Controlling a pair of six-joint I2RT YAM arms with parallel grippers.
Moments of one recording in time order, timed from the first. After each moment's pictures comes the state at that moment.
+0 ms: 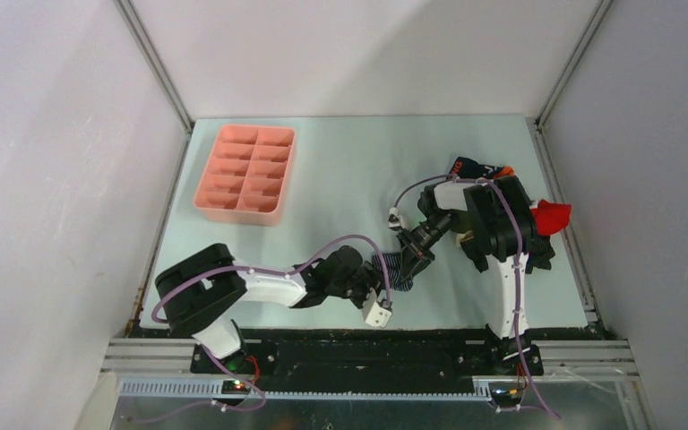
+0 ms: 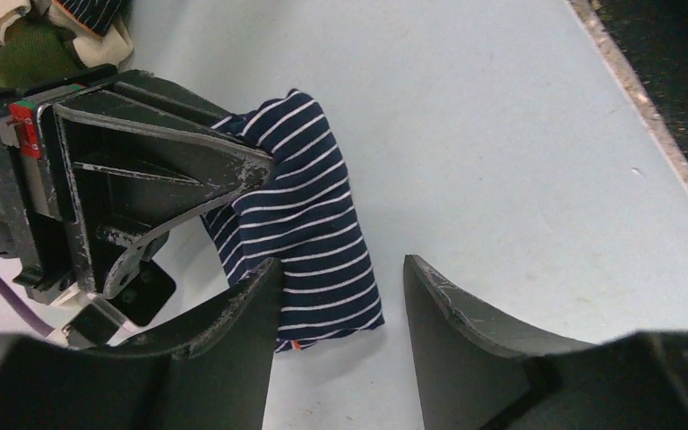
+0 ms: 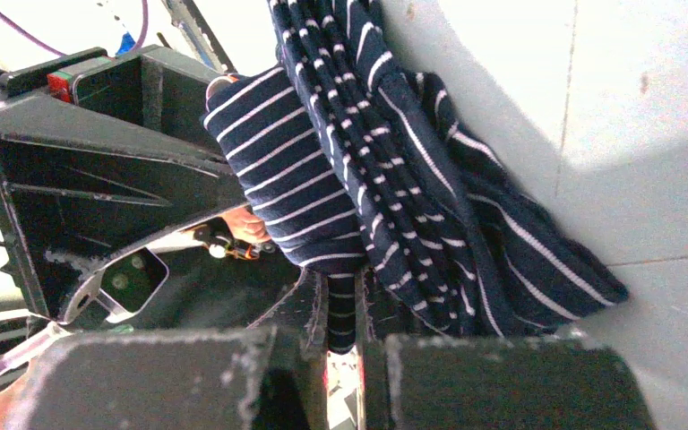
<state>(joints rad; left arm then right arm) -1.04 1.59 0.59 0.33 0.37 1.16 0.34 2.17 1.29 -1.13 -0.93 -0.39</state>
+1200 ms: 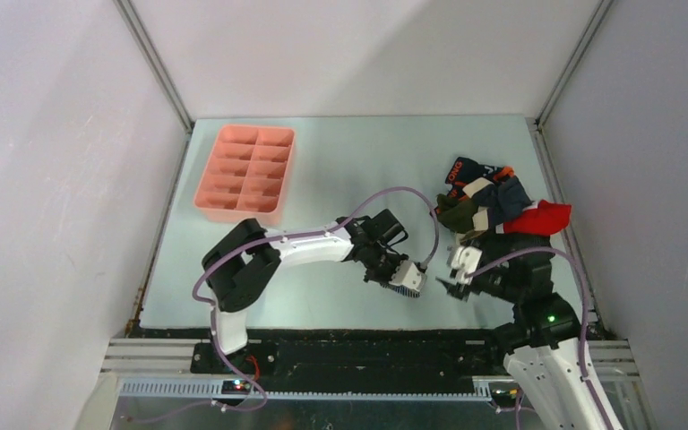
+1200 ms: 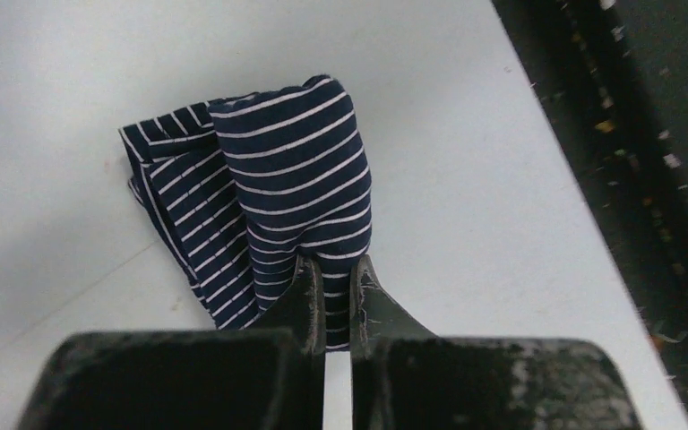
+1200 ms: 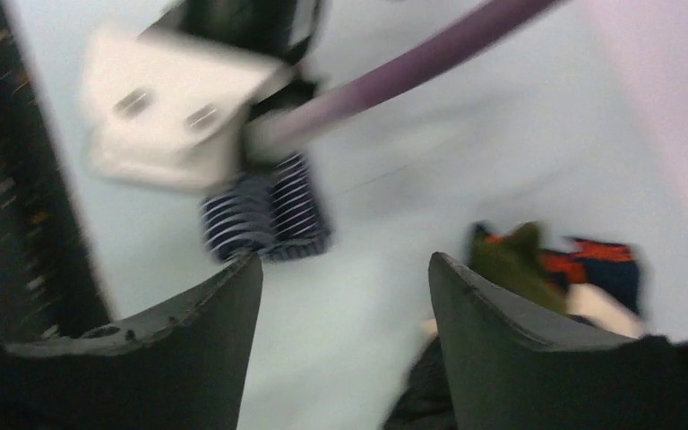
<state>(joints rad) -1.00 1.88 1.24 -0.50 0.52 1.03 0.26 0.40 0.55 -0.54 -0.65 -0.72</state>
